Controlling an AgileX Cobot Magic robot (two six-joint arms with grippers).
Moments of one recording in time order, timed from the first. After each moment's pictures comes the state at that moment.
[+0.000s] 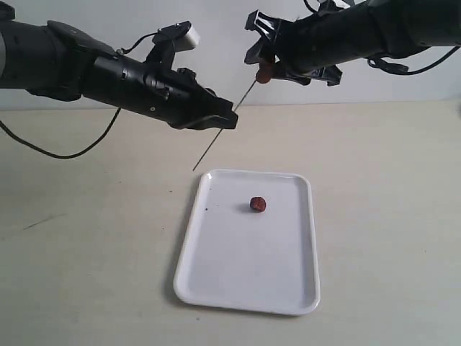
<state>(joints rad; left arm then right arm) -0.44 1.99 -1.41 -1.23 0.64 1.14 0.15 1.95 -1.47 1.09 0.41 -0.48</state>
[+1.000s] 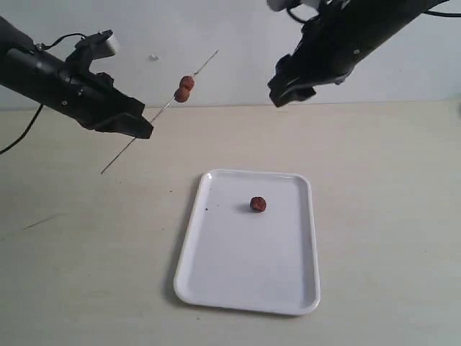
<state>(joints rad) -0.19 1.96 -1.41 -0.86 0.82 0.91 0.23 1.78 -1.47 0.24 0.76 -0.51</state>
